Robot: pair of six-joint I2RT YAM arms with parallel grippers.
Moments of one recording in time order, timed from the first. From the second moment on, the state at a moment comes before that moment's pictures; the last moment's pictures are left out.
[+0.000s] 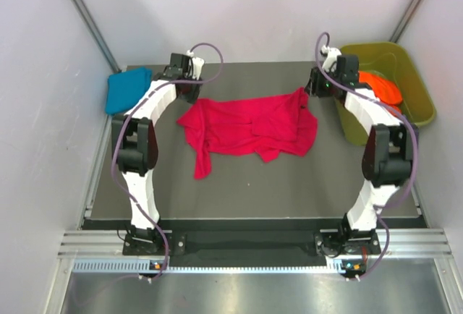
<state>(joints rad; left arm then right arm) -0.19 2.09 1.80 -0.56 -0.04 0.25 0.05 1.88 1.49 -0.20 -0.30 0.03</state>
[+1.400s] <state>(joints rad) -0.19 1.82 1.53 -0.58 -0.04 0.12 0.10 1.84 1.14 -0.43 -0.54 0.14</state>
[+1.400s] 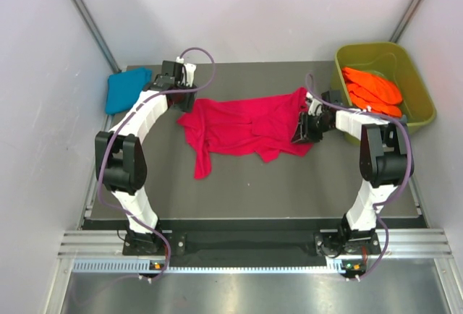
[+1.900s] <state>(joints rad) -0.19 1.82 1.54 -0.58 -0.04 0.11 0.10 1.88 1.19 -0.43 -0.49 0.08</state>
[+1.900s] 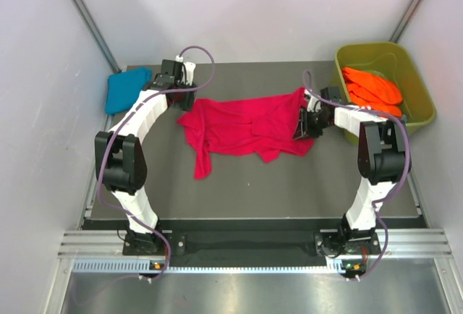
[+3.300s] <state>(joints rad) -0.10 1.78 1.30 -0.61 0.17 -0.07 0.13 1.82 1.49 -0.36 -0.58 0.21</state>
